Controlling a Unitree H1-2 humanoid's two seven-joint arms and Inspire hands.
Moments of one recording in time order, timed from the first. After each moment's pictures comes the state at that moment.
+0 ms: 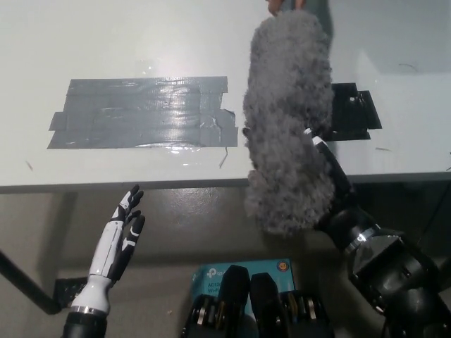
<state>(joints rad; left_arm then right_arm) -0.20 0.17 -0.05 0.39 0.25 -0.43 0.09 -0.38 -0.05 0.14 -0.20 1.33 0.47 -0.20</state>
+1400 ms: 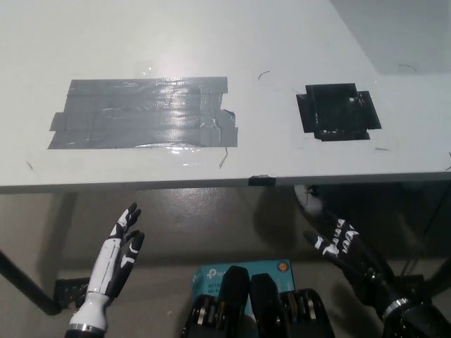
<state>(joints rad) -0.14 0.17 -0.06 0.40 0.25 -0.43 0.09 -0.17 -0.28 0.33 0.03 0.51 0.26 -0.13</state>
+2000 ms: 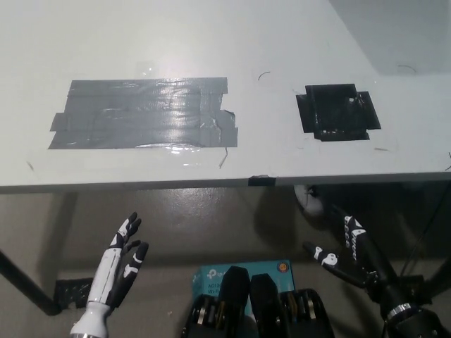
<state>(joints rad) -0.12 0.16 -0.06 0.39 0.25 -0.43 0.09 -0.16 -0.29 0.37 0.07 0.17 0.09 -0.14</state>
